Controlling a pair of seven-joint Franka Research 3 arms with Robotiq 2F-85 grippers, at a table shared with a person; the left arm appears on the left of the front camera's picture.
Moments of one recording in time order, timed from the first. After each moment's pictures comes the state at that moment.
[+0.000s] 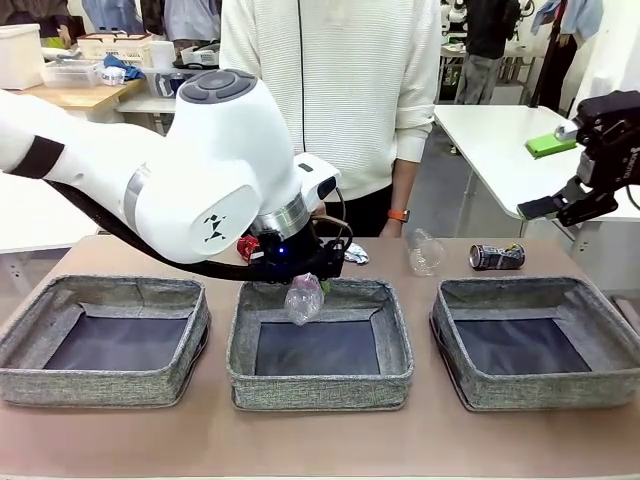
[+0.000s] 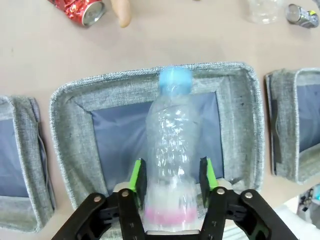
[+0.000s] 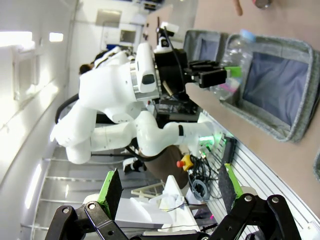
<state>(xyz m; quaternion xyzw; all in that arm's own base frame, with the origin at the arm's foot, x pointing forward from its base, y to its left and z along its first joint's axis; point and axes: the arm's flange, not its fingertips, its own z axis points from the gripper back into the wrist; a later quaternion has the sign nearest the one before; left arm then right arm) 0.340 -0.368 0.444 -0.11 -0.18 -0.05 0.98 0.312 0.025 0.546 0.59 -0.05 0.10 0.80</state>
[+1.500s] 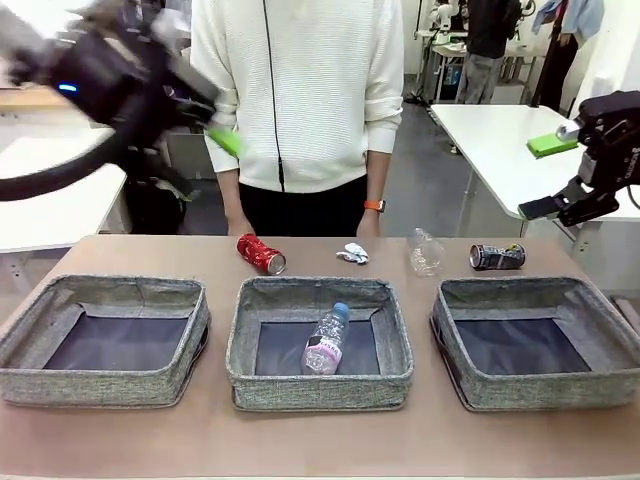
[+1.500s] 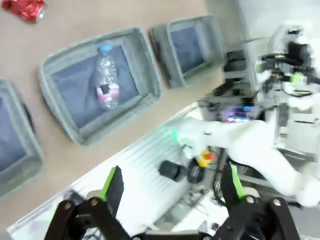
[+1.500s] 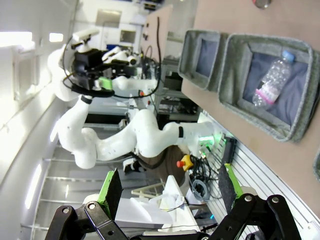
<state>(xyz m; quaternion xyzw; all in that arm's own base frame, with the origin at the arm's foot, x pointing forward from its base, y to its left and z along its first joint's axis) 0.312 -0.173 0.624 -0.40 -0.07 -0.14 0.91 0.312 0.025 0.546 0.59 -0.05 0.10 0.80</state>
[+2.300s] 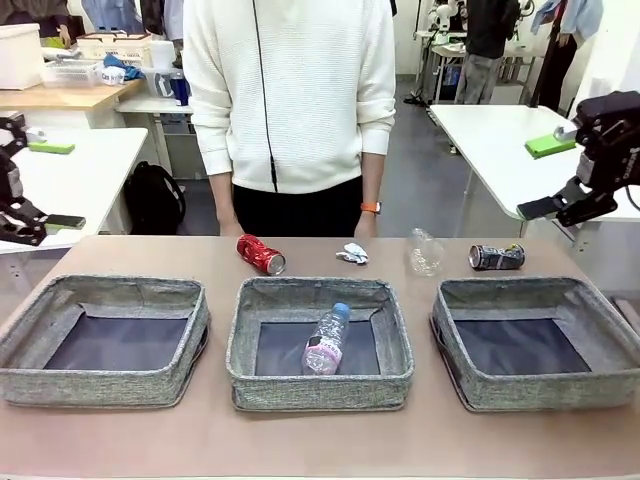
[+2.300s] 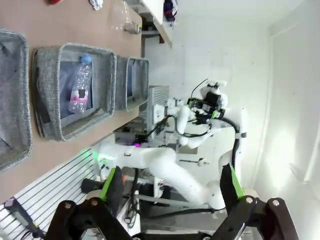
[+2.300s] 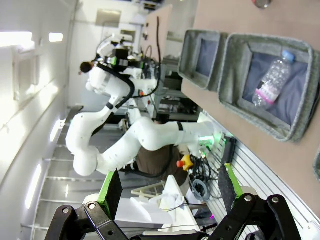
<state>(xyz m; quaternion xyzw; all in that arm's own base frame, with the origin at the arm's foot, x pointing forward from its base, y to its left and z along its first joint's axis) 0.307 0.015 0.515 -0.63 -0.06 0.05 0.77 0.312 0.025 0.546 0.59 -0.05 0.09 0.80</state>
